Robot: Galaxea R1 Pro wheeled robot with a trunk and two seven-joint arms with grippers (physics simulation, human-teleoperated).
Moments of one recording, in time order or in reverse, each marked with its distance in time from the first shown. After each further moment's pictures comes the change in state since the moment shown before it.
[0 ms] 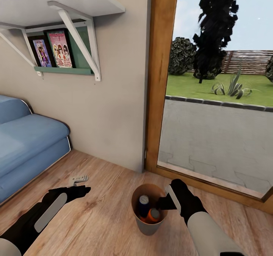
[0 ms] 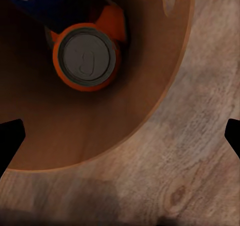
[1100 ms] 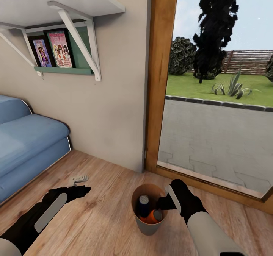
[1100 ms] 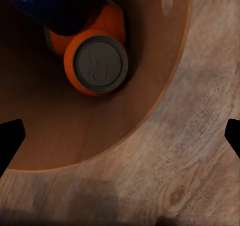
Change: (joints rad) left arm 0.000 0.000 0.000 0.000 0.000 0.000 0.001; right arm 0.000 -0.001 0.000 0.000 0.001 0.000 0.000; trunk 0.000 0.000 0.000
